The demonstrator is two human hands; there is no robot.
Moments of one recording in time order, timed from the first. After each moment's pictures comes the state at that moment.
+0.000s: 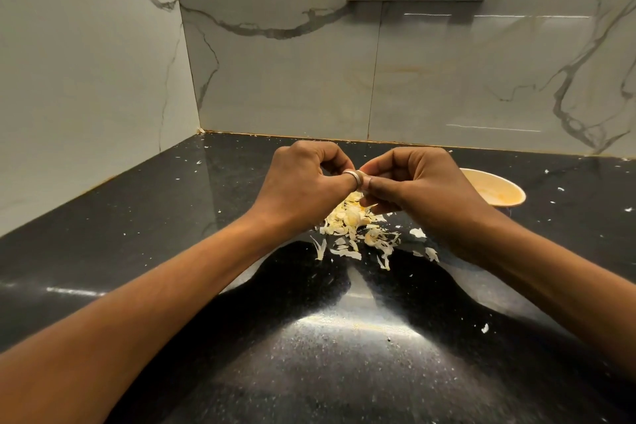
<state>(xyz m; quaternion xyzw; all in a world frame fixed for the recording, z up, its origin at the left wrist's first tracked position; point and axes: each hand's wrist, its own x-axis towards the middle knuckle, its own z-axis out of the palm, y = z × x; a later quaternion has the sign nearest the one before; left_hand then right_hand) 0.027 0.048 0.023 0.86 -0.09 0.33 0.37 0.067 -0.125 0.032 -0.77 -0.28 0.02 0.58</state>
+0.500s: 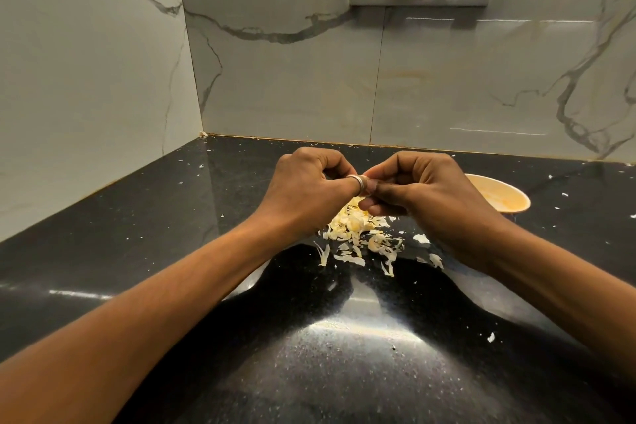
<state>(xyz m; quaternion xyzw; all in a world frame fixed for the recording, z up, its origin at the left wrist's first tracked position) 0.025 0.045 0.027 0.86 -0.05 0.28 0.42 0.069 -0.127 0.031 -0.73 -0.29 0.05 0.62</state>
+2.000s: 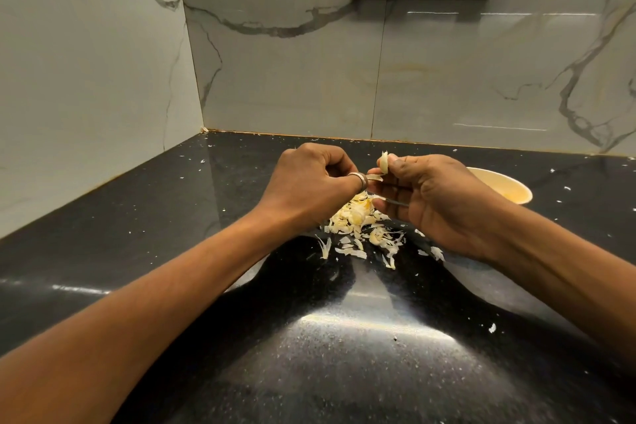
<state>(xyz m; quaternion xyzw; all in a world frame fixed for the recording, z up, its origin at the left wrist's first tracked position) 0.026 0.047 0.025 0.88 -0.05 0.28 0.37 0.072 -0.121 0.033 -0.63 -0.14 0.18 0.75</state>
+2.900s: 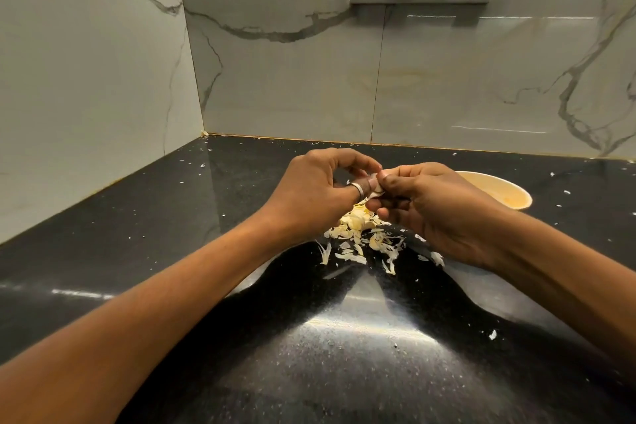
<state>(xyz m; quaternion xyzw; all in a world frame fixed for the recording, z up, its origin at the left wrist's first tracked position) 0.028 0.047 0.022 0.86 -0.13 0.24 0.43 0.069 -0.121 0.034 -0.66 -0.17 0.19 0.71</state>
